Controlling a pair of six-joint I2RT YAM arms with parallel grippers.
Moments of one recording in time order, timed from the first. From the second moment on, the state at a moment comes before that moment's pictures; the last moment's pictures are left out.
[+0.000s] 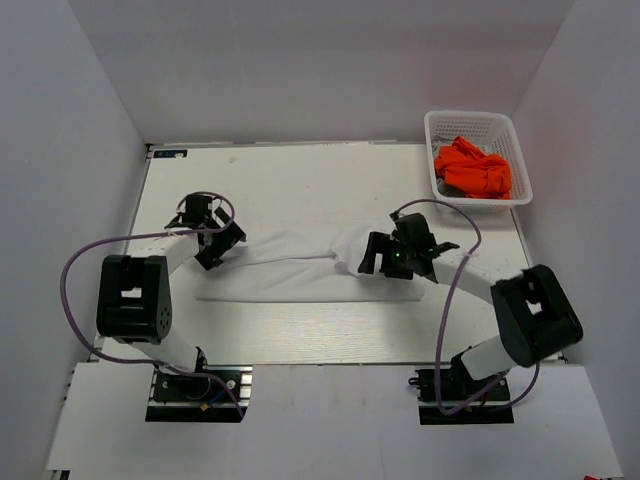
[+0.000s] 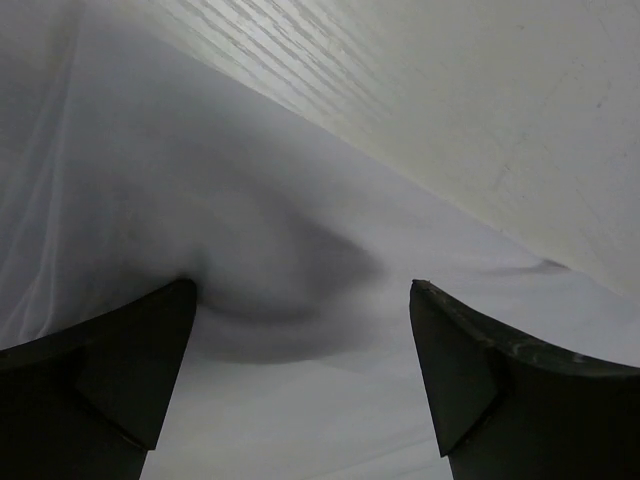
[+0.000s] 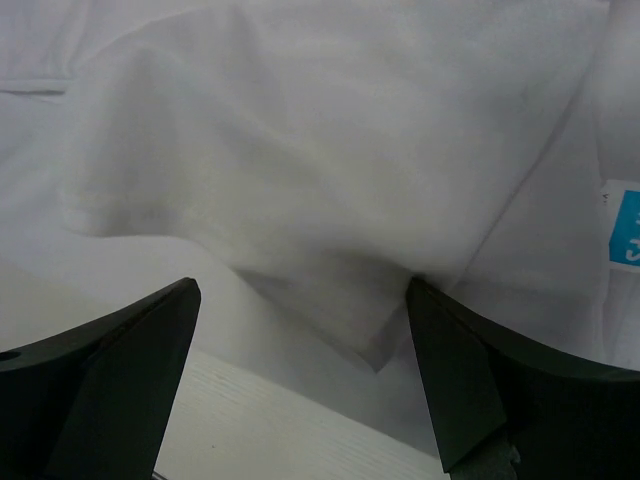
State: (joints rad) left arm -0.03 1.58 0.87 -0.29 0.02 -0.76; right arm 0.47 1.44 0.69 -0.13 -0.22 0.51
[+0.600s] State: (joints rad) left arm -0.40 1.41 0.72 -0.48 0.03 -0.84; right arm 0.36 2.17 1.58 -0.28 -0.26 0.31
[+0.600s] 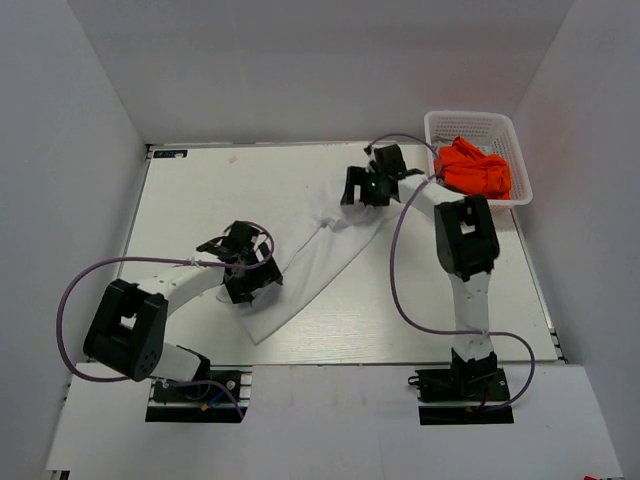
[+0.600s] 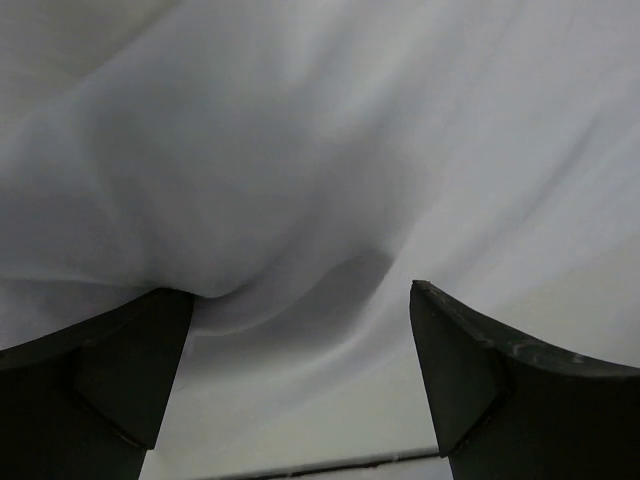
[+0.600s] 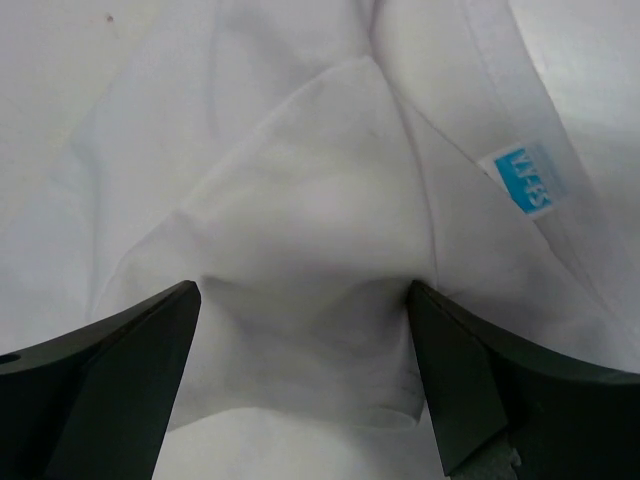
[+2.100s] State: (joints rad) left arm -0.87 1.15 0.81 -0.71 -0.60 -1.09; right arm 0.63 1.88 1.22 -0.34 -0.19 0.25
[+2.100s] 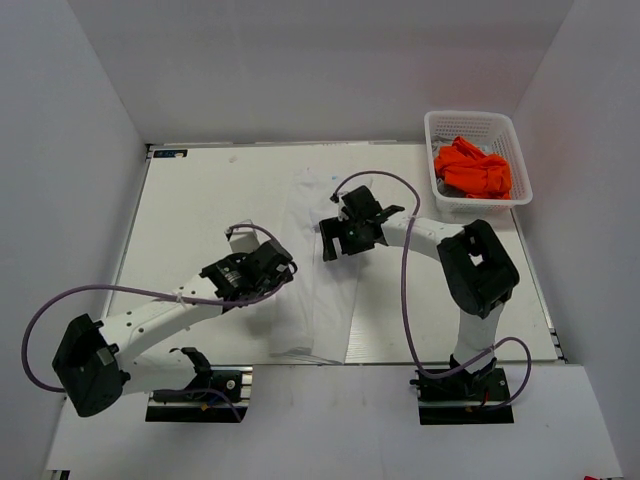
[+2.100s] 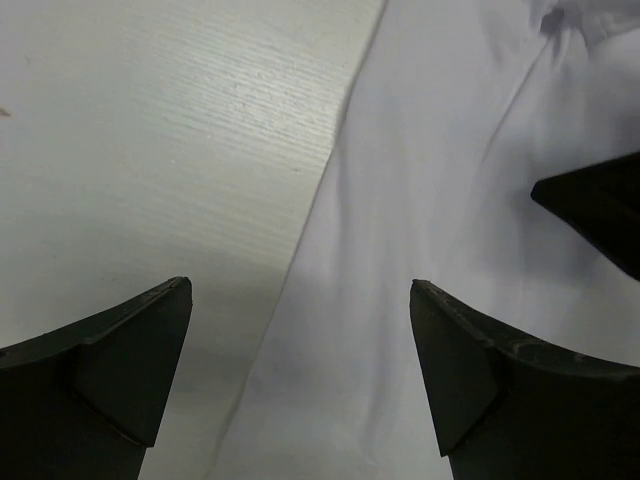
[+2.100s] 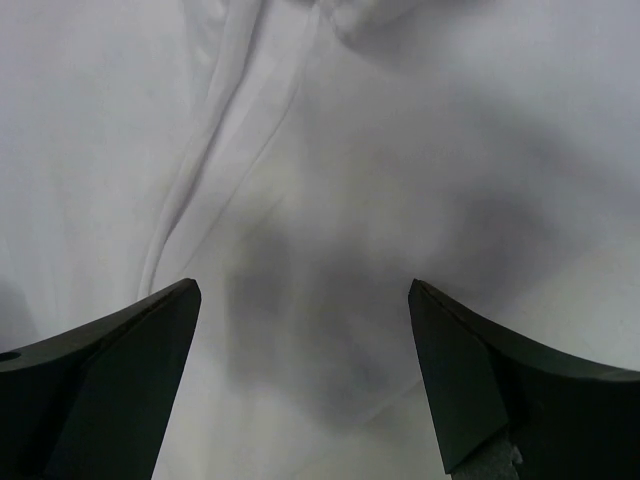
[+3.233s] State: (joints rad) left arm -0.65 1.27 0.63 -0.46 0.20 -0.65; right arm 0.56 1.43 0.80 -0.18 -0.40 0.42
